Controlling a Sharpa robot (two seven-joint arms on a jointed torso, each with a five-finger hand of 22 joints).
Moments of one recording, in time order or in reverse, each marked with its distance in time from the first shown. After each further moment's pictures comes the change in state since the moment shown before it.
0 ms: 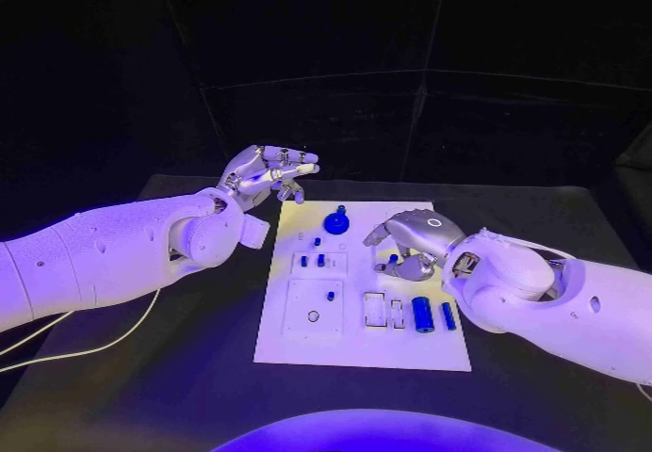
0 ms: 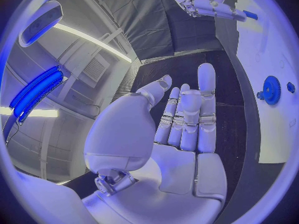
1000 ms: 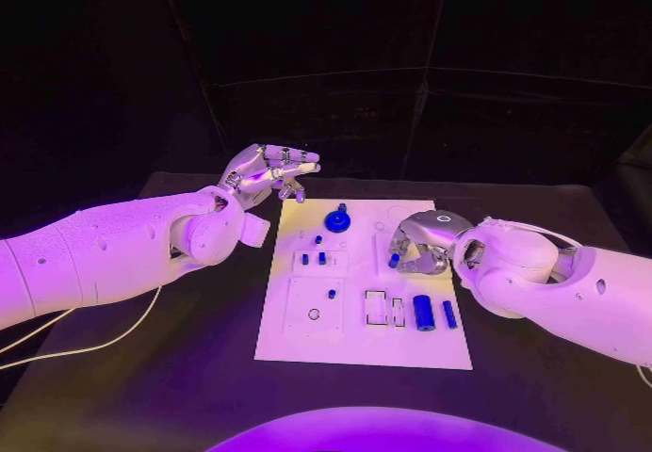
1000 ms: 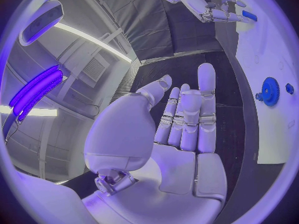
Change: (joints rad) left arm 0.000 0.000 -0.001 -0.003 0.000 0.012 -0.006; left_hand 0.000 0.000 0.000 0.000 0.000 0.000 0.000 0.000 0.000 0.000 0.000 0.000 0.000 0.000 0.000 0.000 0.000 0.000 0.000 0.000 0.000 -0.002; right arm 0.021 0.000 0.004 -0.067 0.026 0.213 -0.055; right_hand 0.052 0.081 -0.080 0.002 0.000 0.077 0.001 0.019 0.007 0.120 -0.030 0.105 0.000 0.003 -0.004 0.000 -0.008 0.000 -0.002 0.005 -0.004 0.000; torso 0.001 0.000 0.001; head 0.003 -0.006
